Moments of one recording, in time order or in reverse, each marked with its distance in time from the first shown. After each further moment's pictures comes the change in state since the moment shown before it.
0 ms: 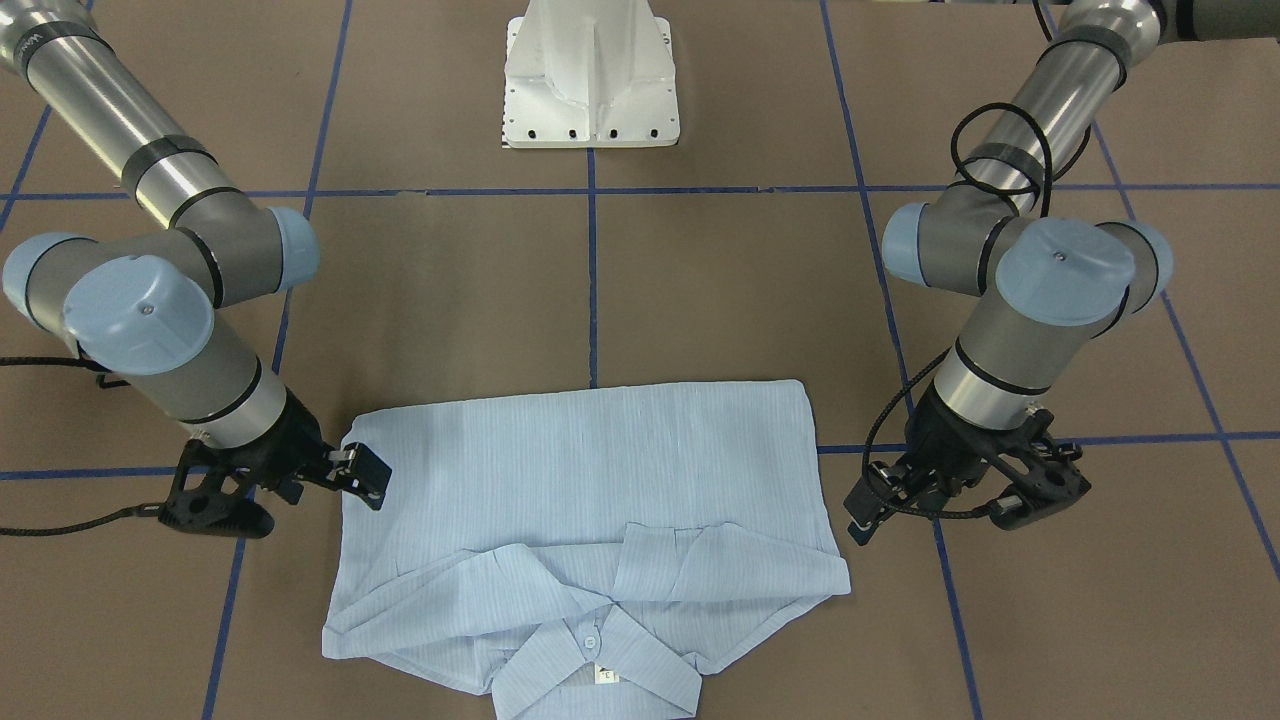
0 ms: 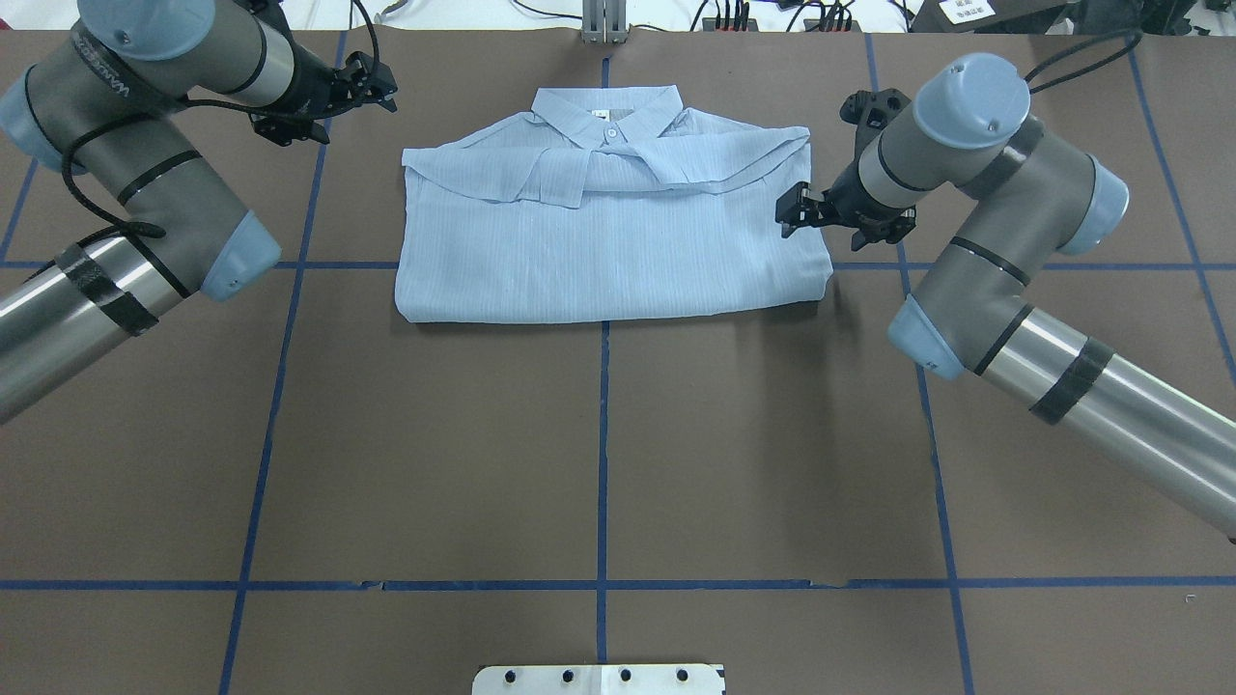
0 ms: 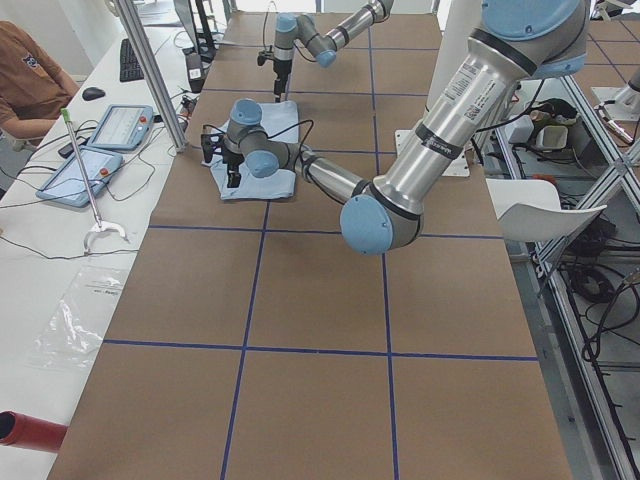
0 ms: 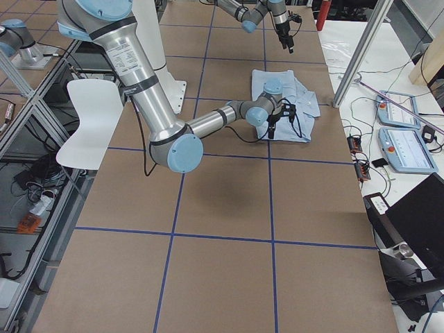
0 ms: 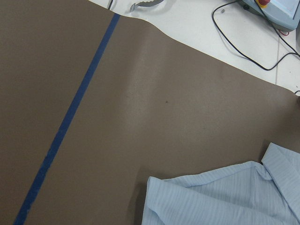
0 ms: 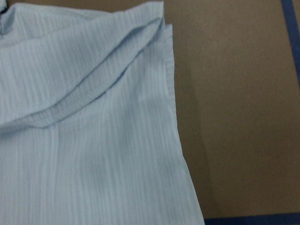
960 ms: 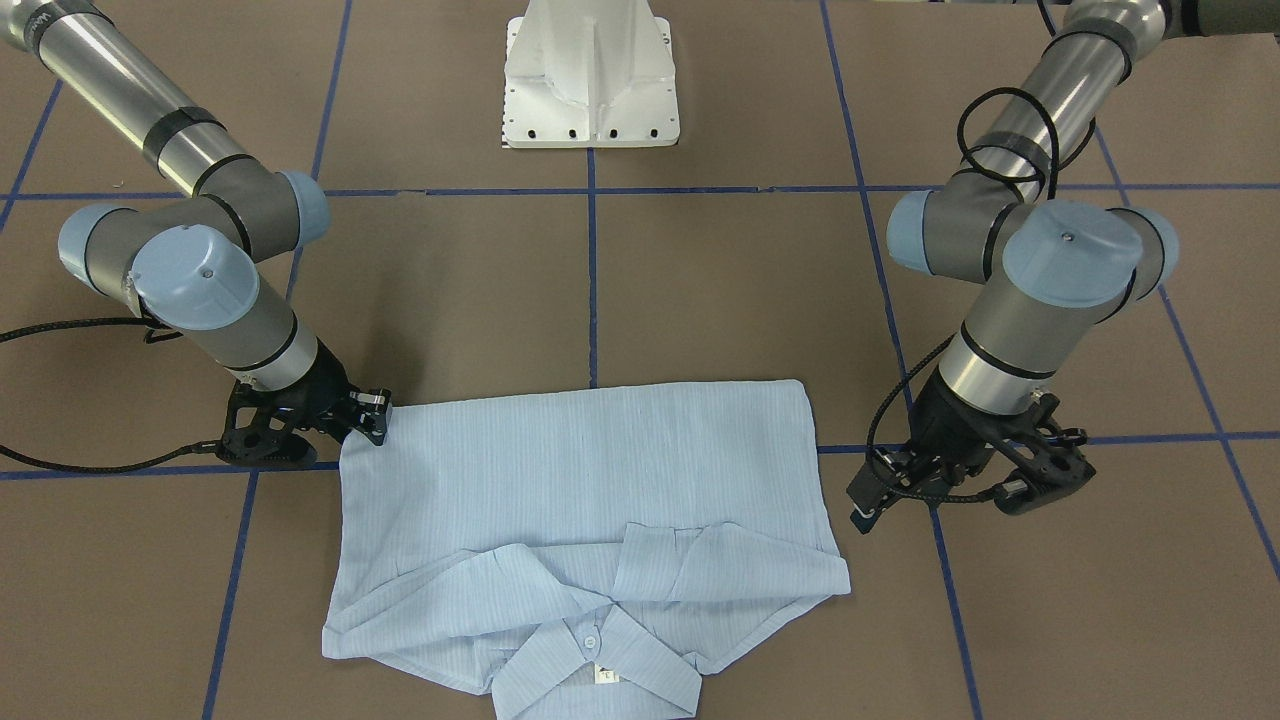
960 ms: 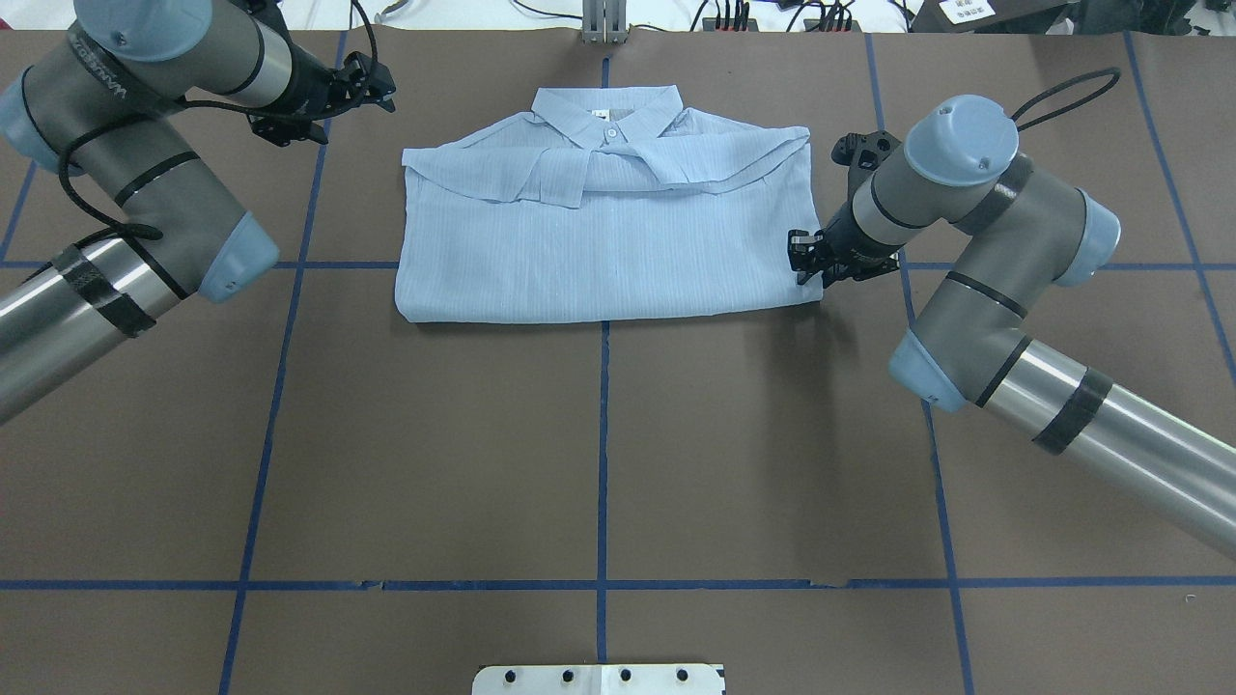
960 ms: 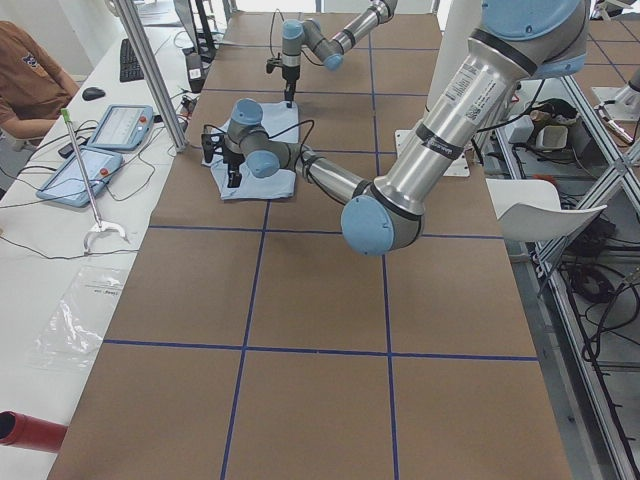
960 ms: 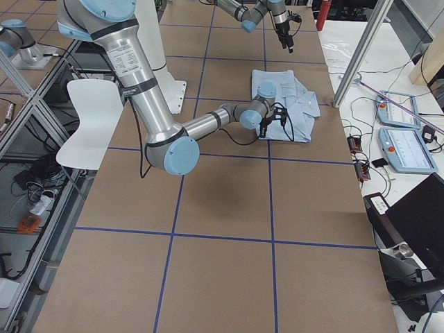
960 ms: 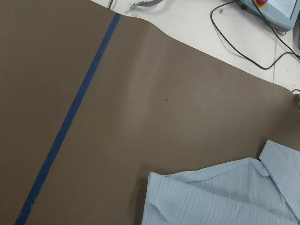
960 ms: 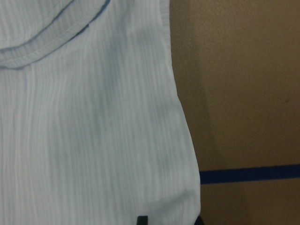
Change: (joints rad) left arm 0.000 0.003 -0.004 0.001 0.003 -0.001; right arm -0.029 -0.023 0.024 -0.008 0.034 0.000
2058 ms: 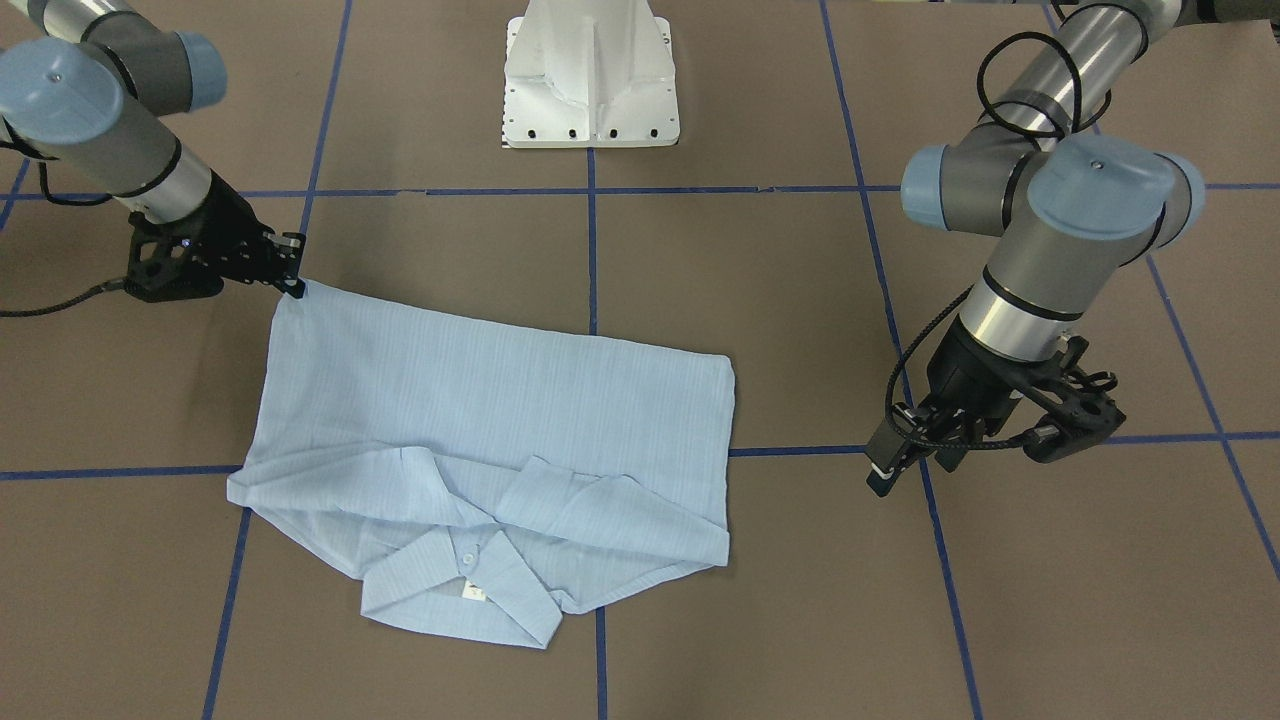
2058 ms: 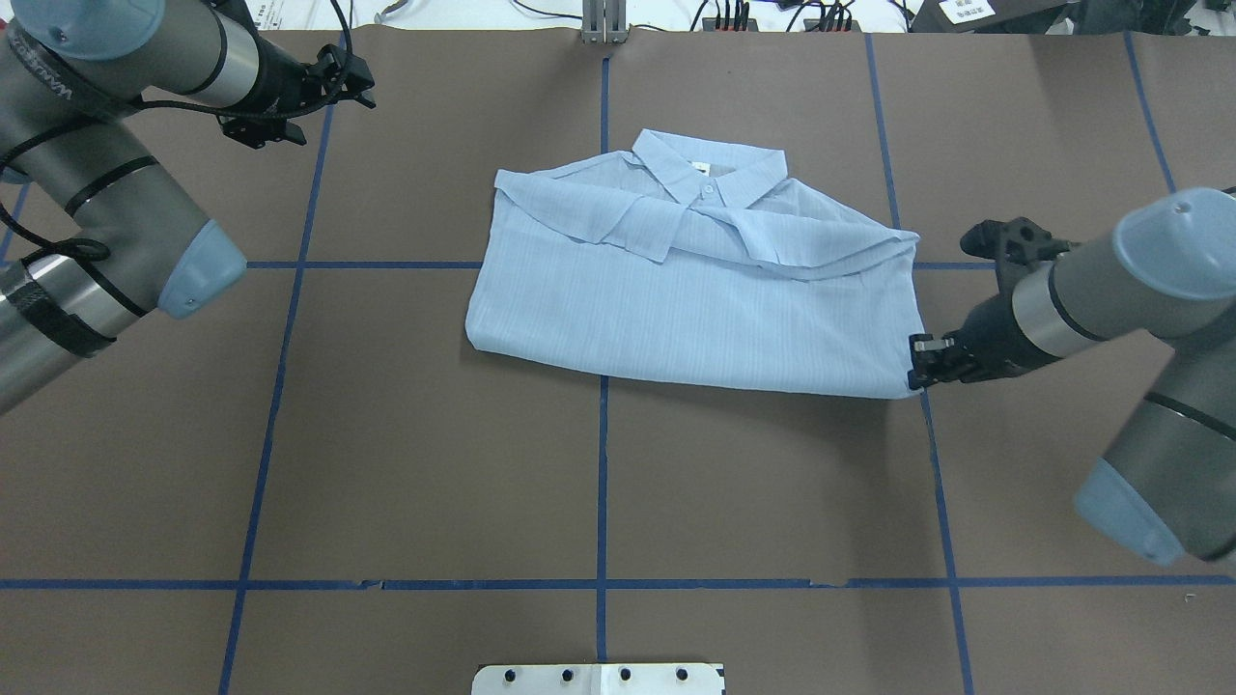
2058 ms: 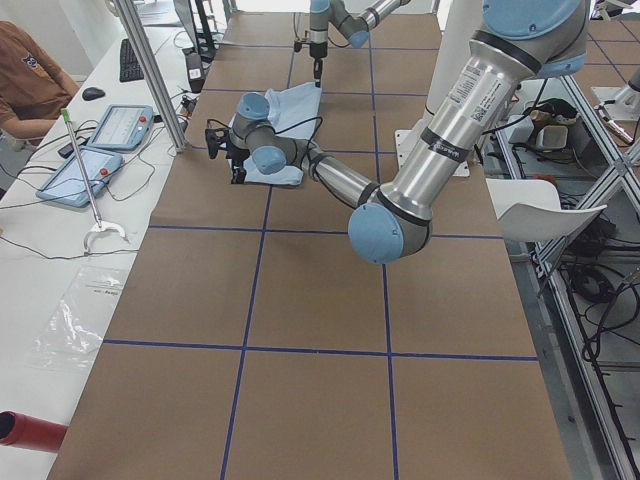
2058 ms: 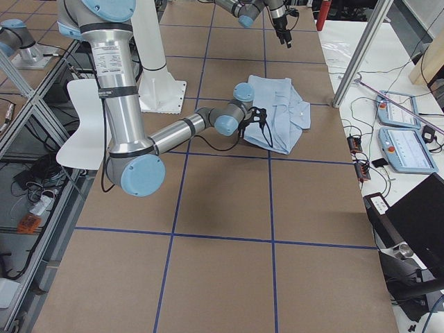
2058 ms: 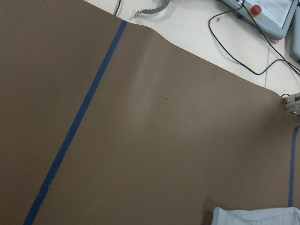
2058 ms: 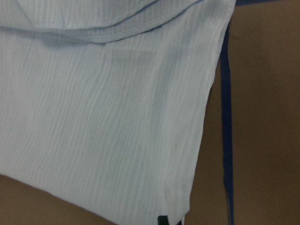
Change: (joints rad) left arm -0.009 0.079 -0.193 0.105 0.005 -0.037; right arm -0.058 -0.493 0.545 0.004 0.080 0.001
